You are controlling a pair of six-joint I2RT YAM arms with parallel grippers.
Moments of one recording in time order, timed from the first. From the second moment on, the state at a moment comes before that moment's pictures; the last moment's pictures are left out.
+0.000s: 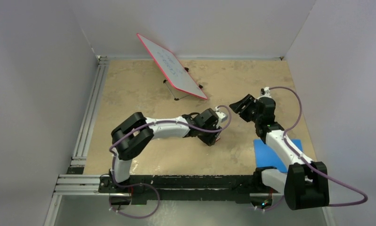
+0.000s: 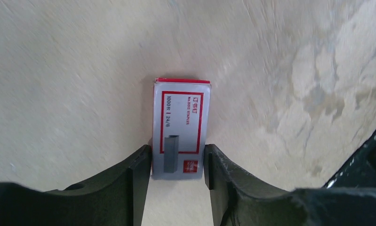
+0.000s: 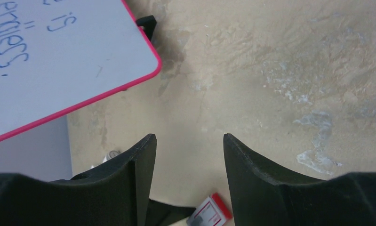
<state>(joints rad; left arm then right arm) -1.04 1.93 1.23 -0.26 0.08 -0.31 0.09 1.11 0.54 0.08 -0.24 0.80</state>
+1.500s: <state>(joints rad) -0.87 1.76 0.81 0.18 0.24 -1.08 0.29 1.27 0.35 0.16 -0.23 0.84</state>
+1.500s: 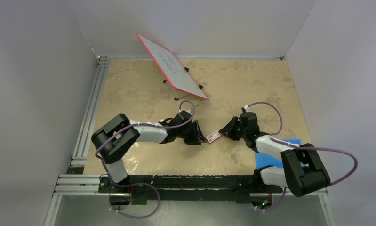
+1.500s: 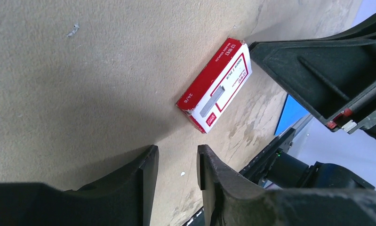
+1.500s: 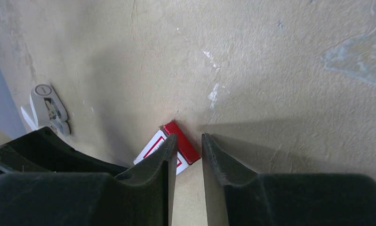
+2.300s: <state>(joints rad) -0.71 1.79 0.71 0.34 0.42 -1.14 0.44 1.23 0.29 0.24 -0.26 1.07</state>
